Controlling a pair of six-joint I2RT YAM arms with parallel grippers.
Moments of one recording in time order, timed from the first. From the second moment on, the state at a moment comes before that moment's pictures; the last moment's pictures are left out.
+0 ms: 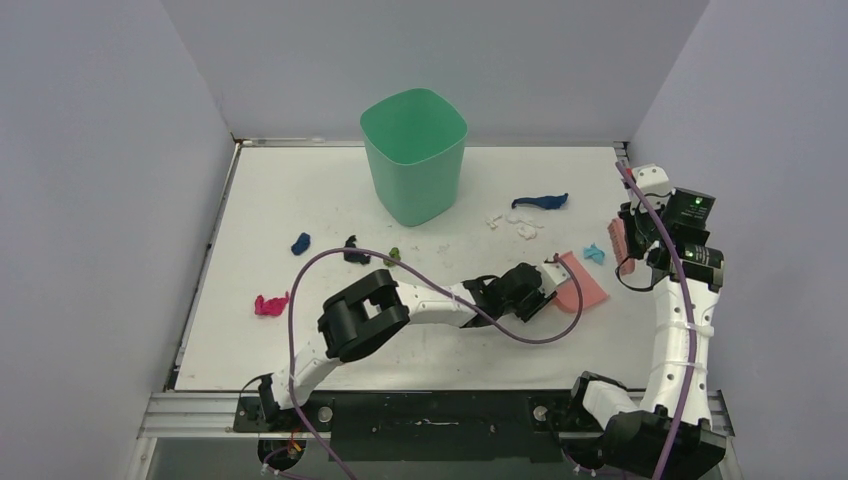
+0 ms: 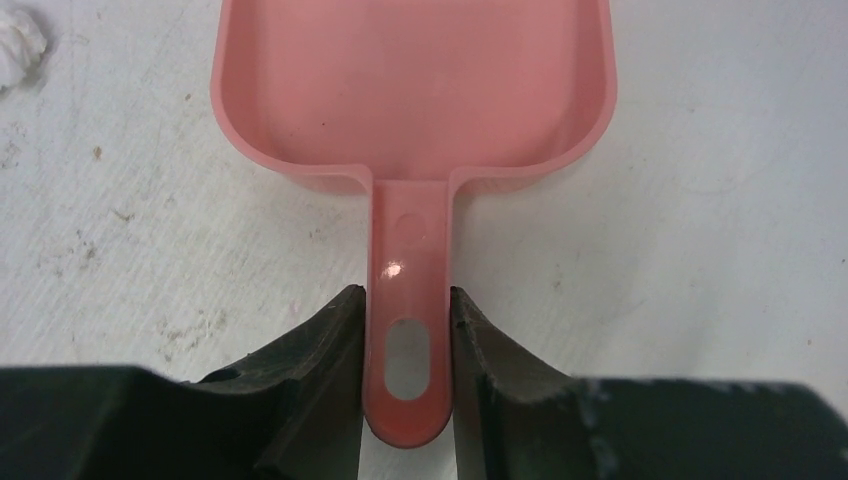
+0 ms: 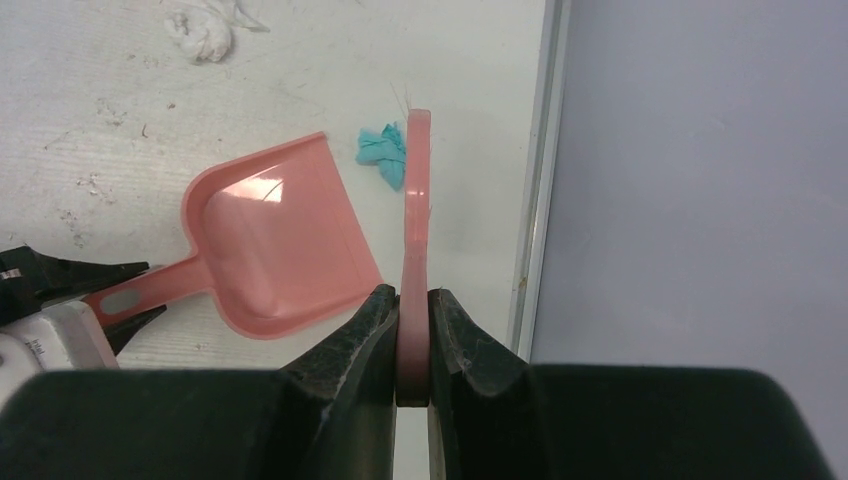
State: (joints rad) left arm -1.20 2.27 1.58 0.15 -0.11 -0.08; right arm -0.32 1.03 1.16 -0.82 -0.19 -0.49
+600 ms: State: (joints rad) left arm -1.21 1.71 1.31 -0.27 -0.21 -0.13; right arm -0.32 1.27 1.19 -0.72 -0.04 -0.63
